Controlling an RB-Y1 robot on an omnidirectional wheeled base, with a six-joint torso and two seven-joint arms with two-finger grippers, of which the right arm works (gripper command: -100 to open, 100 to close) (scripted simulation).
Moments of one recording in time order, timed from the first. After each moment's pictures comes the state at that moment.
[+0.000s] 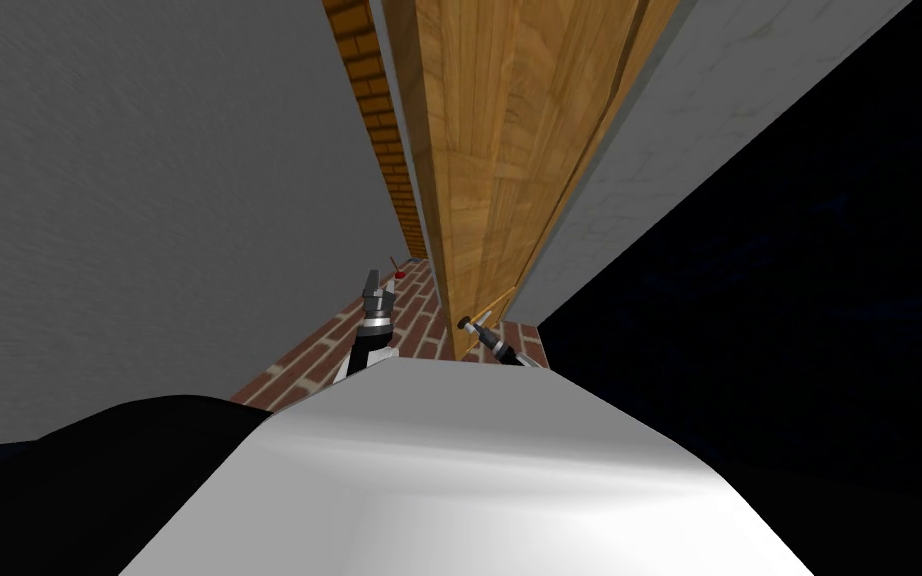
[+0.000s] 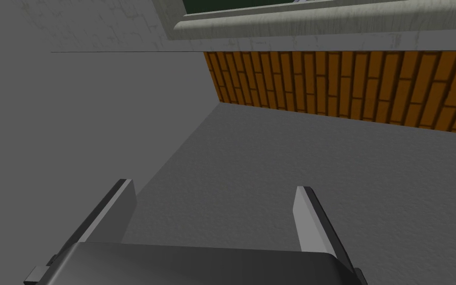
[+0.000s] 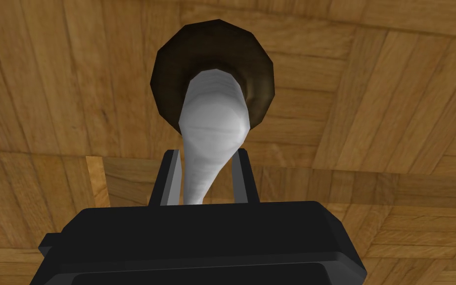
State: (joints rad) arm 0.00 -0.48 0.71 -1.18 0.07 -0.74 -0.30
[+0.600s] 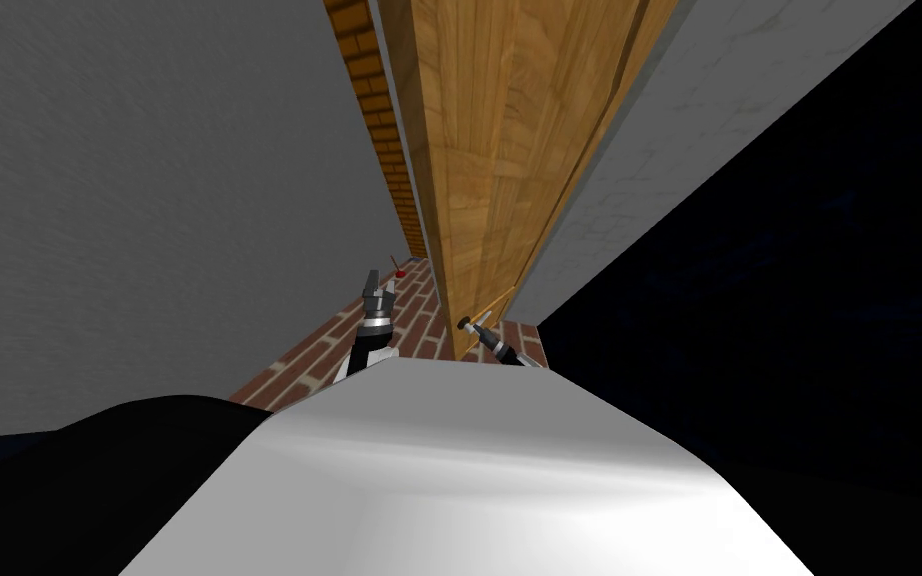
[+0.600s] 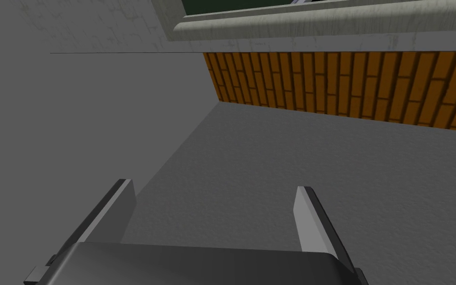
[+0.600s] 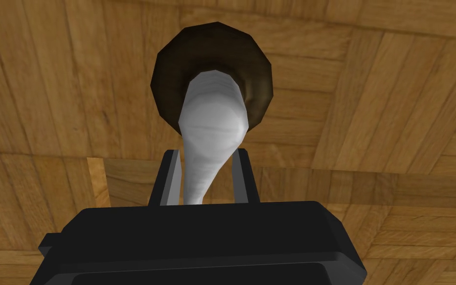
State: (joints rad) arm 0.00 -0.50 0.72 -1.20 0.08 -0.75 -0.31
